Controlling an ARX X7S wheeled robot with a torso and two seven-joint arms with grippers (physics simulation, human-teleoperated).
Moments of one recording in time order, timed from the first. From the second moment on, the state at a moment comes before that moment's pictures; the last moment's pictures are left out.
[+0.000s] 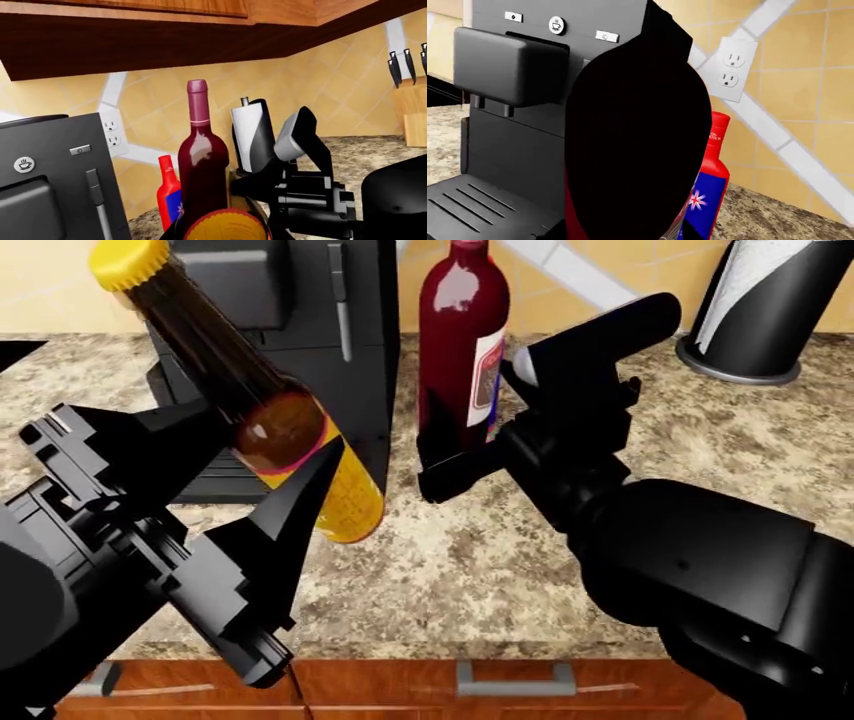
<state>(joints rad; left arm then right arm) -0.73 -0.75 -0.20 0.95 -1.56 -0.99 -0.33 1.01 0.45 -0.51 -0.46 0.97 0.94 0.49</state>
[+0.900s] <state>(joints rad) -0.55 -0.98 -0.51 1.00 -1.82 -0.95 -0.53 1.00 0.47 -0.55 -0.54 0.95 0.96 0.55</state>
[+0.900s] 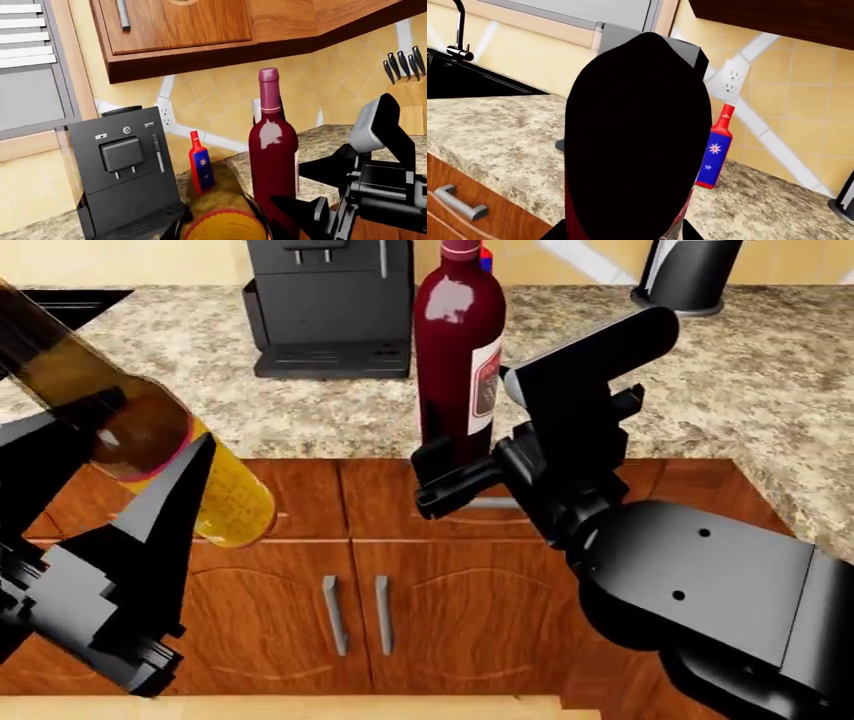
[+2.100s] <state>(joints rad) -0.42 -1.02 -0.80 1.00 -1.96 -1.01 -0.64 1.01 0.50 -0.60 -0.60 0.93 0.95 0.55</state>
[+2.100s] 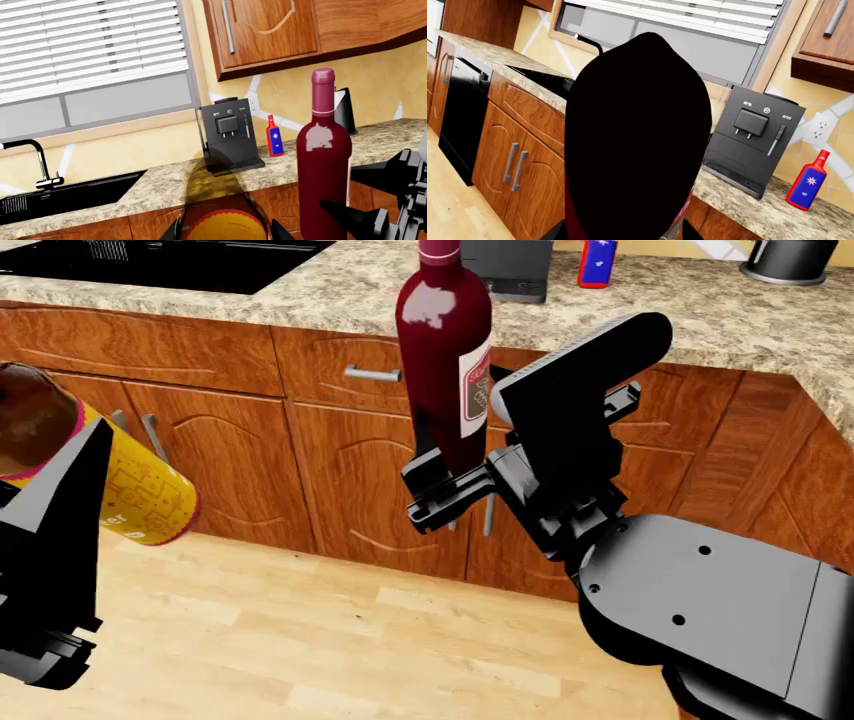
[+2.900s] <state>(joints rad) -0.40 -0.99 -0.86 1.00 -1.97 -1.05 -0.62 1.02 0.50 -0.63 -0.61 0.91 0.96 0.55</state>
